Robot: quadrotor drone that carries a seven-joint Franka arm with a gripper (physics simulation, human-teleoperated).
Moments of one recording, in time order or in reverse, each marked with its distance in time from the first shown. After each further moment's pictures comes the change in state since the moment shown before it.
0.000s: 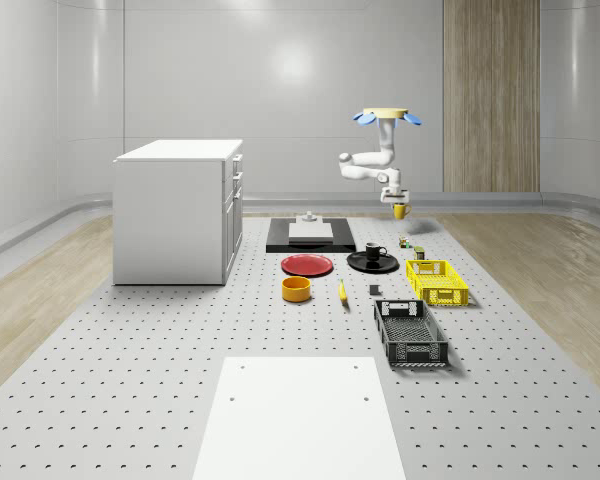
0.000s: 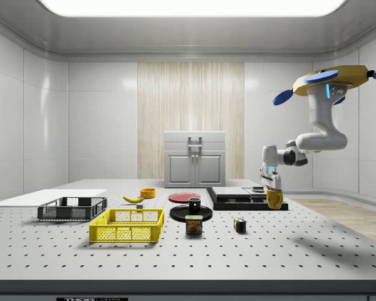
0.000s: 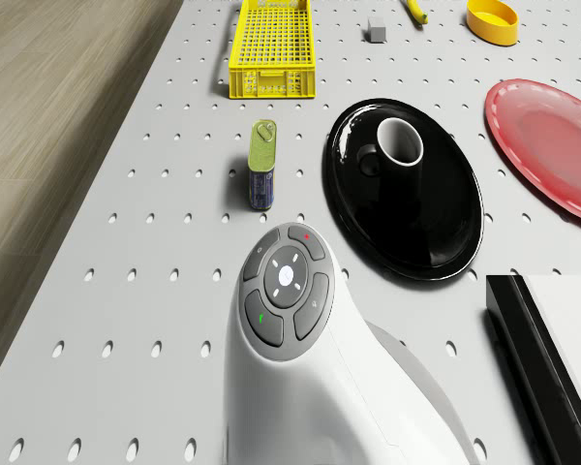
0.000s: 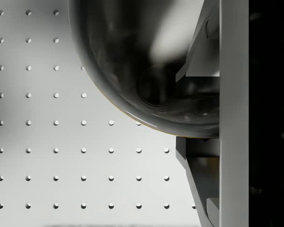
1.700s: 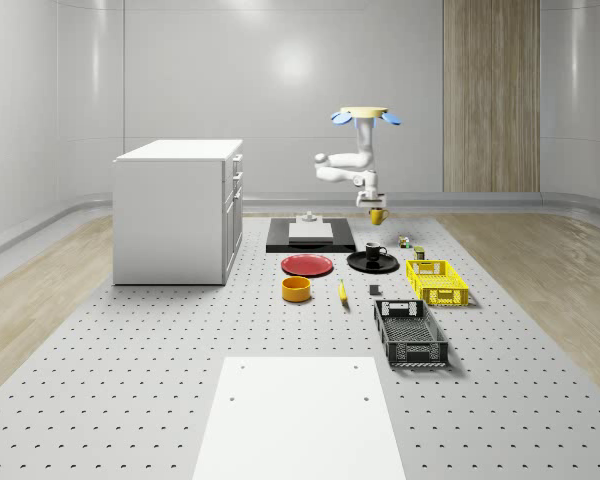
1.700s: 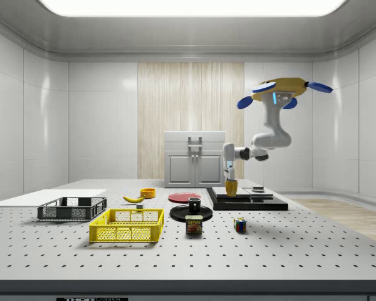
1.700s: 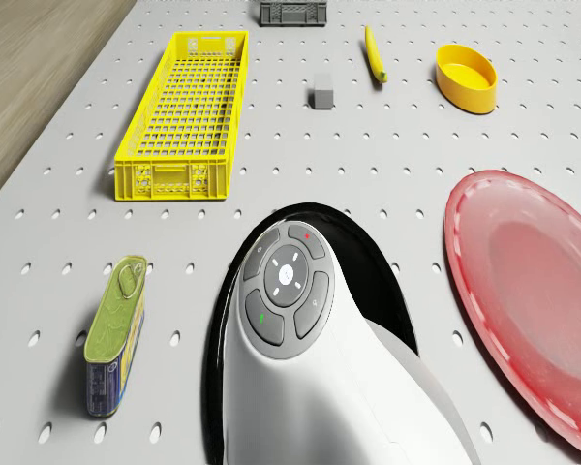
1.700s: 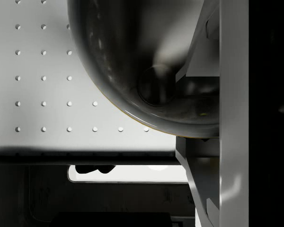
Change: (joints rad) arm -0.010 -0.025 0.006 0.001 0.013 0.022 0.008
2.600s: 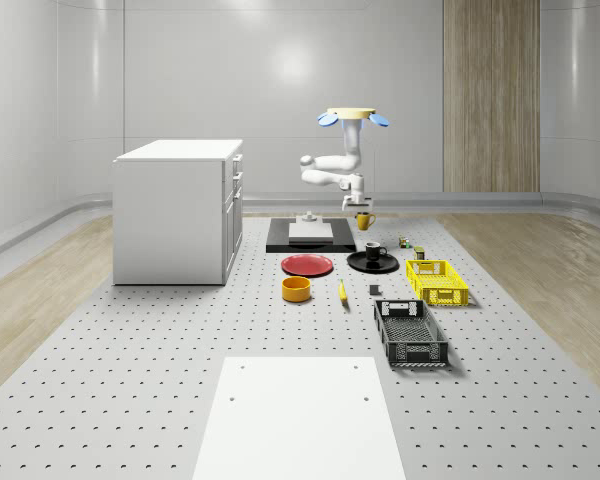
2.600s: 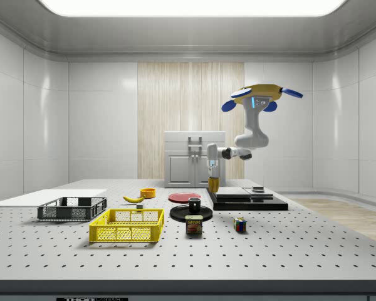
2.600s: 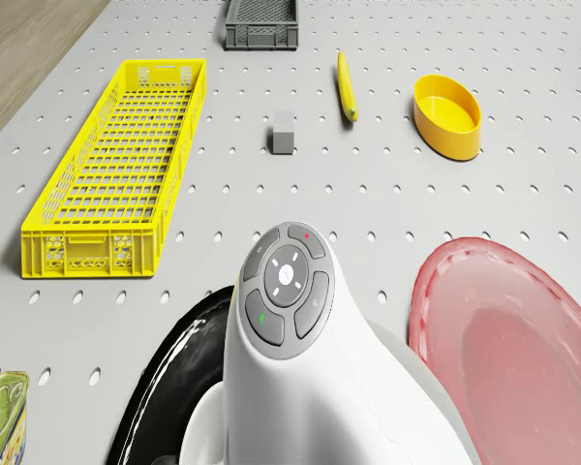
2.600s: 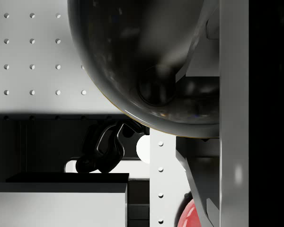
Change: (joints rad) arm -0.004 -0.010 0.002 0.001 0.004 0.009 0.003
